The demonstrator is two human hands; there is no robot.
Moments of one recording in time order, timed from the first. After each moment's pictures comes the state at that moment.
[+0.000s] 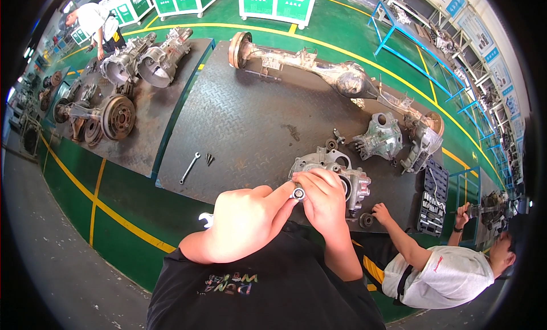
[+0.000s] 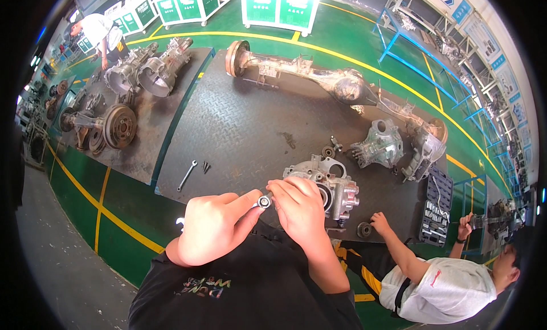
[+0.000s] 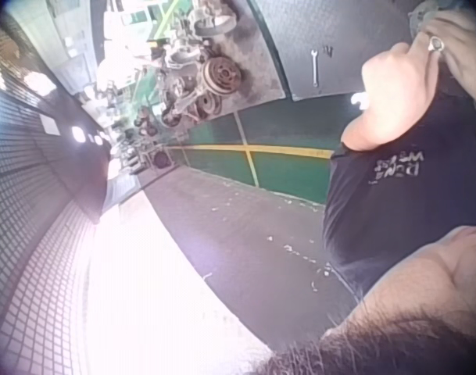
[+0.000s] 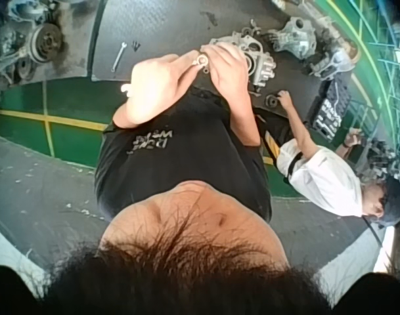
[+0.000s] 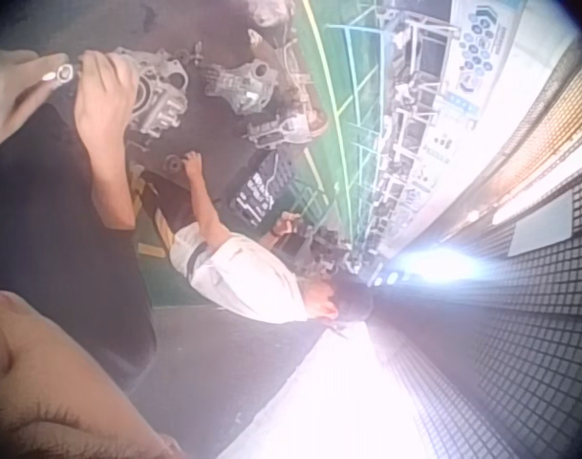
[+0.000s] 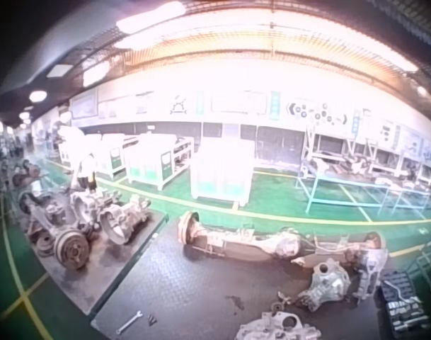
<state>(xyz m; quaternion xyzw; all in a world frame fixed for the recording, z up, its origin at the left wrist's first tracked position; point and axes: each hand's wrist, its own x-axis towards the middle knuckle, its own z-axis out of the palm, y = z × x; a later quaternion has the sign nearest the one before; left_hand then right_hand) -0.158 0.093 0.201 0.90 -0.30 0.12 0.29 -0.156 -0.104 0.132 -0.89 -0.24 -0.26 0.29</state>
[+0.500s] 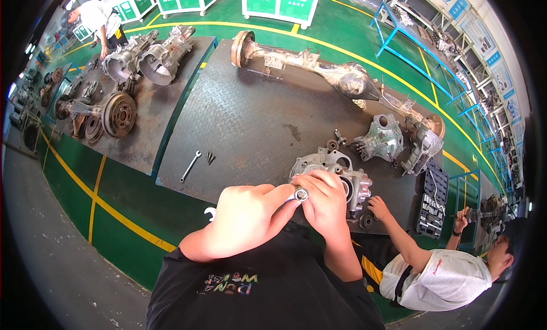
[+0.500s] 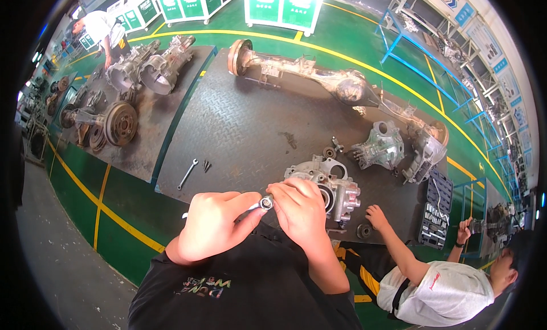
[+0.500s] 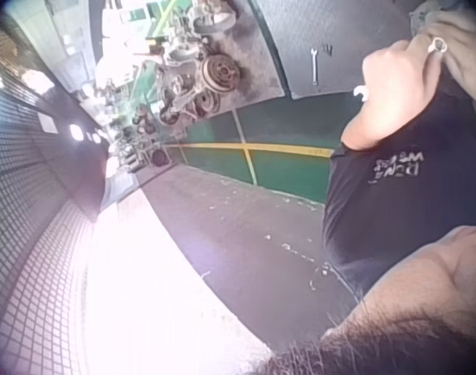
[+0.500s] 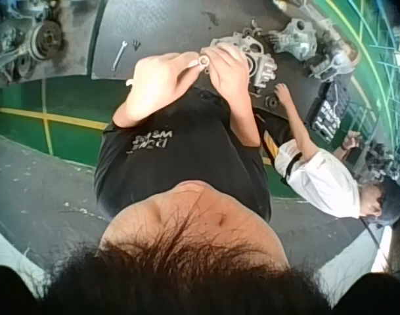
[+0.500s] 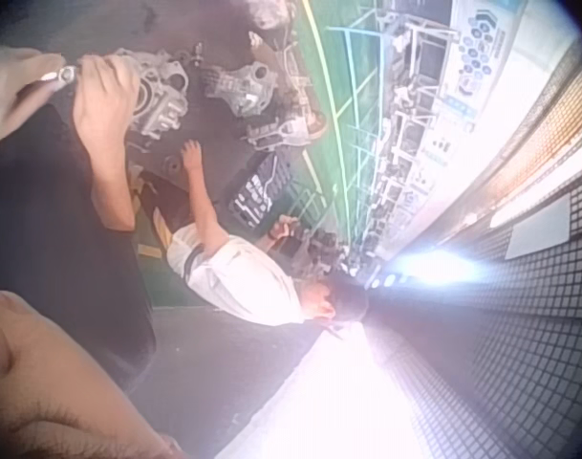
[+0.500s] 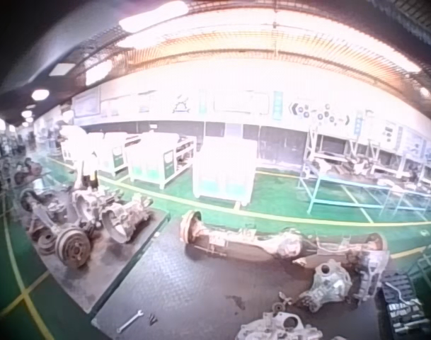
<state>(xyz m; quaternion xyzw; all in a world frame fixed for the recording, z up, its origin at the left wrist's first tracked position) -0.148 0.097 0.192 0.88 -0.32 0.10 0.34 -0.156 -0.103 0.134 -0.89 -0.25 -0.25 0.29</state>
